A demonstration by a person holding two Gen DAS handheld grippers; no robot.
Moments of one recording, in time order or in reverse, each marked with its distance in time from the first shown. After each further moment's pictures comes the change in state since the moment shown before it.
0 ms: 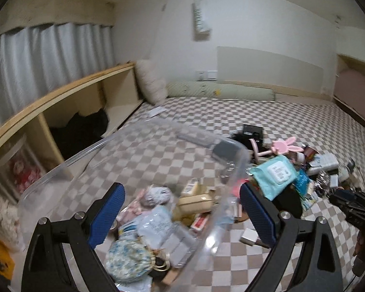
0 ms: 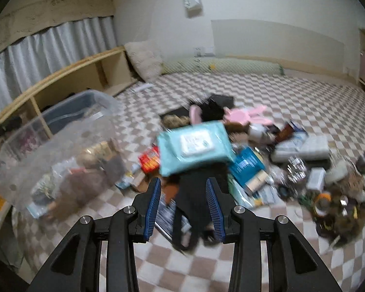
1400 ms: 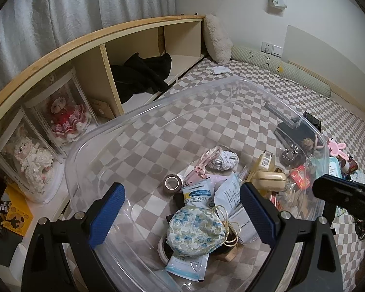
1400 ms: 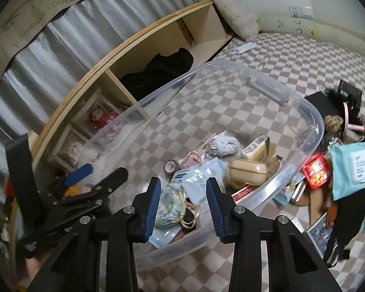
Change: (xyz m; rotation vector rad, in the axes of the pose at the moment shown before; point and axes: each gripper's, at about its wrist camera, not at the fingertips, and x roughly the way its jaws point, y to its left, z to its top) left arm 0.021 0.130 -0.021 -0.261 0.281 0.237; right arm 0.048 0.234 0.100 -0.032 0.340 0.492
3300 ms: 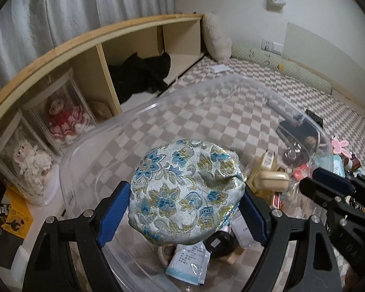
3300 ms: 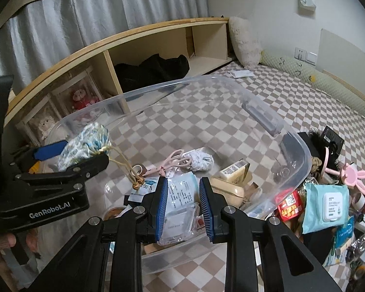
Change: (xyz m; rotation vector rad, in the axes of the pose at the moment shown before) left arm 0.012 -0.005 -0.002 0.019 0.016 0.013; right arm 0.023 0.021 -0.014 -0.261 -0.077 -0.226
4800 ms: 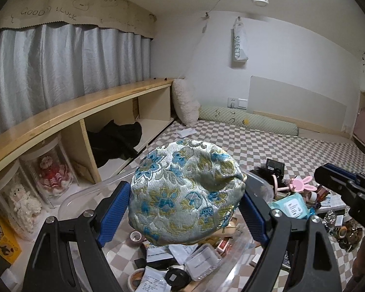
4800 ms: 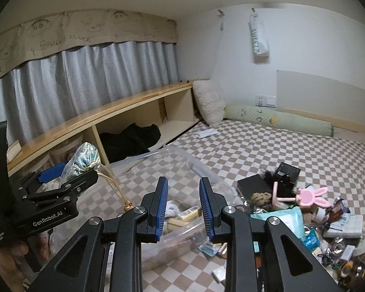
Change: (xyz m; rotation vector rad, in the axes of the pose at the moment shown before) left arm -0.098 -0.043 0.010 0.024 -0.388 -0.138; right arm -0.124 -0.044 -0.006 0.071 -0.373 -0.107
